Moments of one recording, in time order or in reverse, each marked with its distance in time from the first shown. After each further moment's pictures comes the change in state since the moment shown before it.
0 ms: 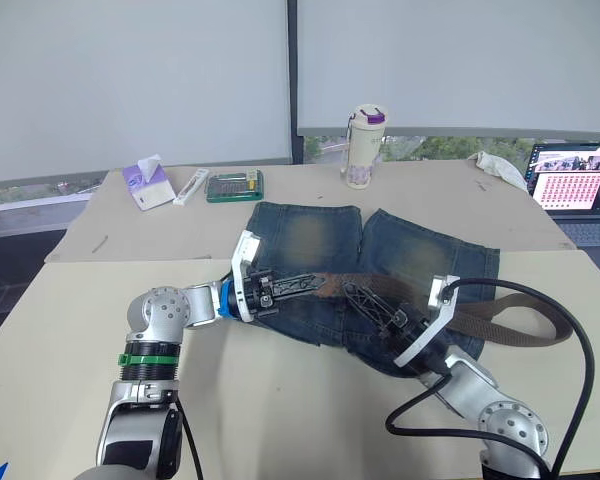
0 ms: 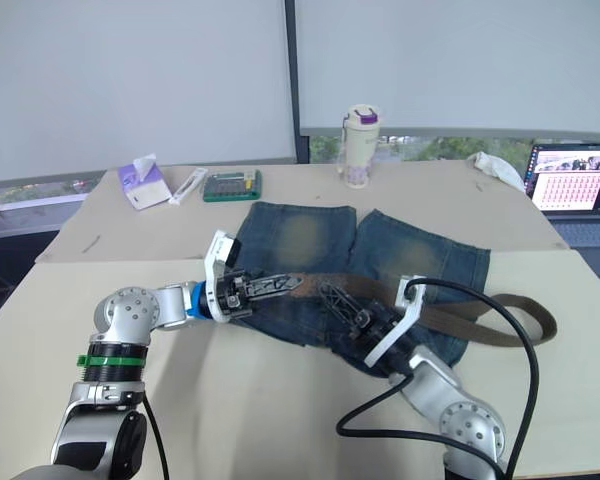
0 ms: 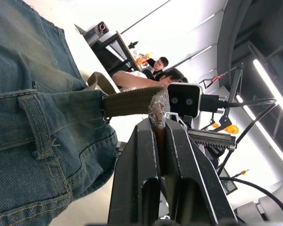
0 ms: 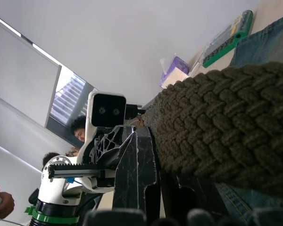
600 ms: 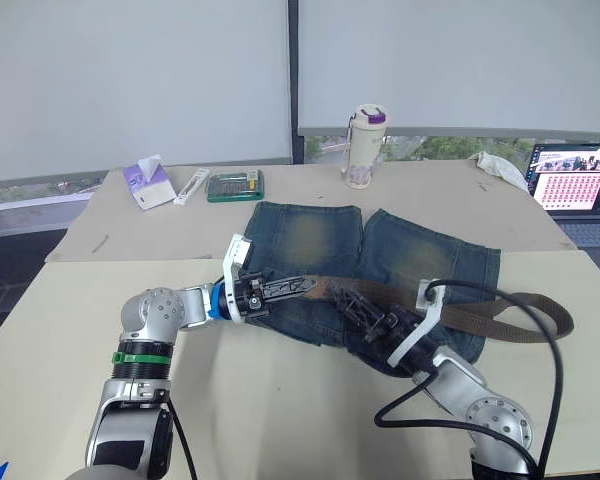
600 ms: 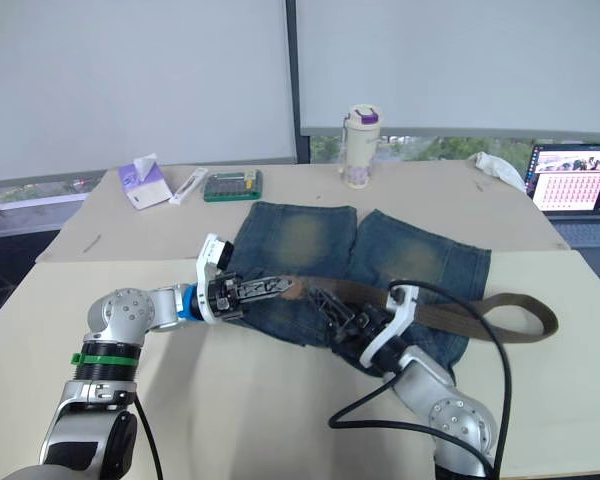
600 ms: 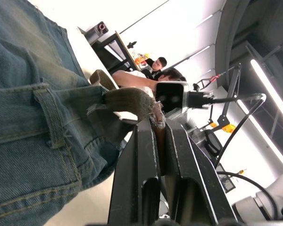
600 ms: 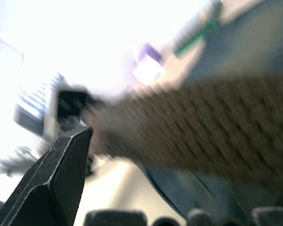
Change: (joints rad) left arm -0.003 0.051 -0.005 0.075 0.024 0.004 -0.090; right arm -0.024 0.088 -0.017 0.033 -0.070 0.011 0.014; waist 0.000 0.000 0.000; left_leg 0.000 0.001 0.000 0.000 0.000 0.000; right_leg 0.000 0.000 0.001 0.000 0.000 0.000
